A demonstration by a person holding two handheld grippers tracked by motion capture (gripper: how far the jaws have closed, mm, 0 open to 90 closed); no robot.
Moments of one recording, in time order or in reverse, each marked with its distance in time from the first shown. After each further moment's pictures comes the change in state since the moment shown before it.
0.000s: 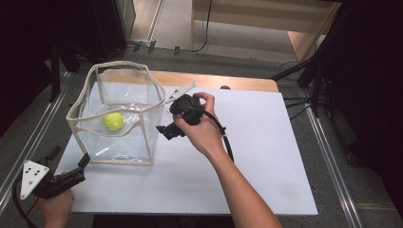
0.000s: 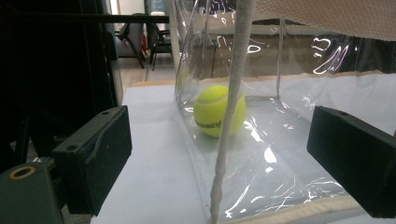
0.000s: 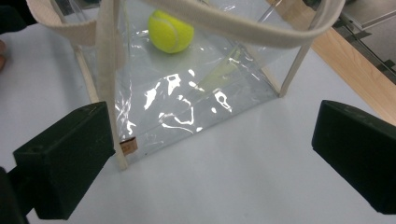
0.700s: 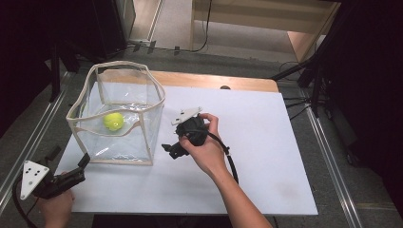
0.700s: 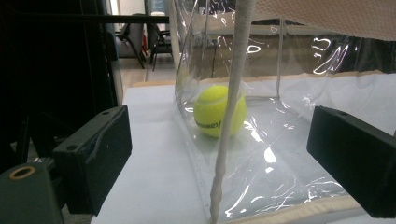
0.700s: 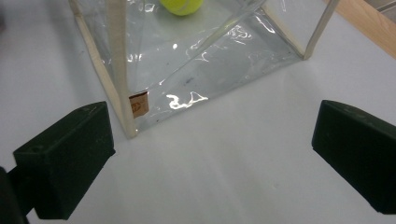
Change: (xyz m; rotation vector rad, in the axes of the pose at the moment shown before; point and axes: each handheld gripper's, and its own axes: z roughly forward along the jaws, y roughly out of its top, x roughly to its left) left arm 0.000 0.000 0.000 0.001 0.001 0.002; right arm 0.020 -0.052 0.016 -0.007 0.003 0.023
